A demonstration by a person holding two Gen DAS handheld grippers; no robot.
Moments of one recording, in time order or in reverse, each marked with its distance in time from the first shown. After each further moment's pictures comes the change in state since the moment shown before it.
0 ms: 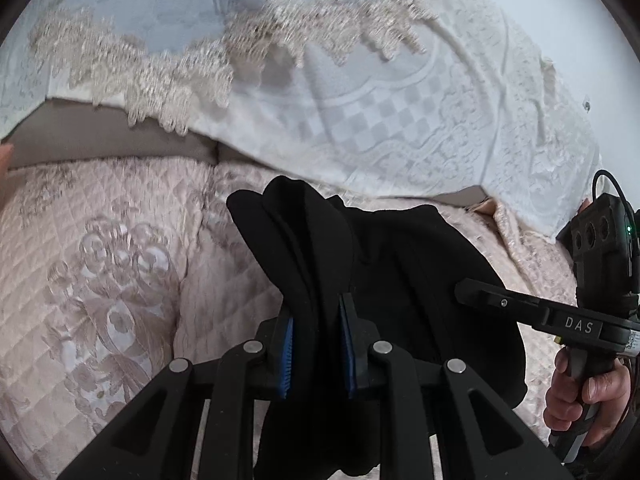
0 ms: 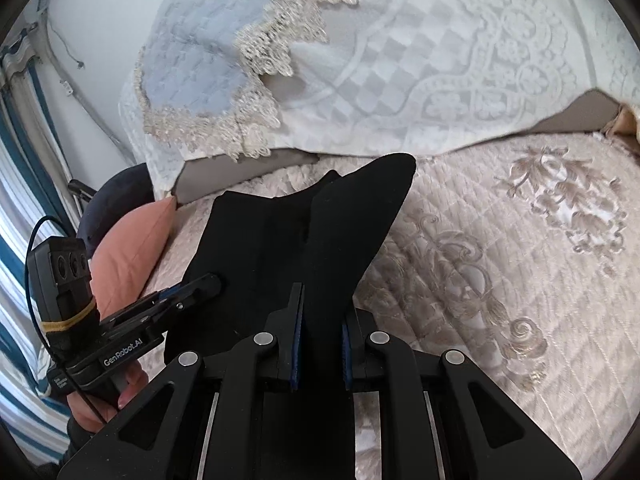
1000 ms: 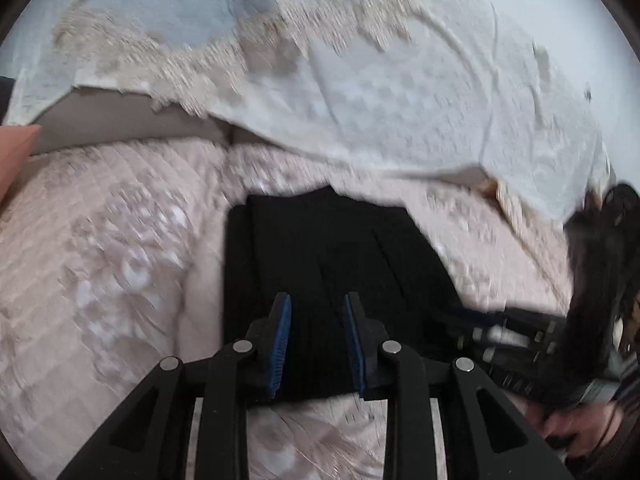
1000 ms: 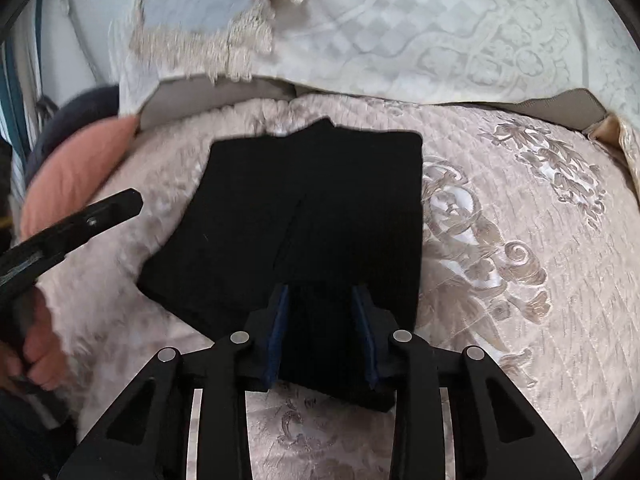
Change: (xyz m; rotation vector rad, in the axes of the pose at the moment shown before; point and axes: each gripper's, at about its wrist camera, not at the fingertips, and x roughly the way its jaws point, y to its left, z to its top) left arm -0.023 -0.015 -0.051 0.024 0.000 0.053; right arm 0.022 0.019 -0.066 -0.234 0.048 -0.238
